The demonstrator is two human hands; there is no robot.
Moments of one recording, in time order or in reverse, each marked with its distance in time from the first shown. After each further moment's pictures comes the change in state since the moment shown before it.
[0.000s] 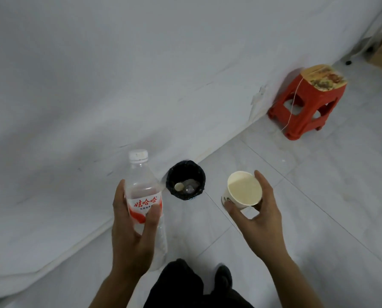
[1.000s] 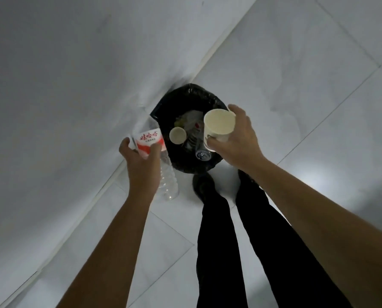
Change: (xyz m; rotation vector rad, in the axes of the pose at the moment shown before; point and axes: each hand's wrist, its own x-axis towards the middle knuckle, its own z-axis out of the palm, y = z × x) left_hand 0.356 -0.502 0.293 0.200 -0.204 -0.868; right_hand 0.389 0.412 0.374 -0.305 -0.326 0.546
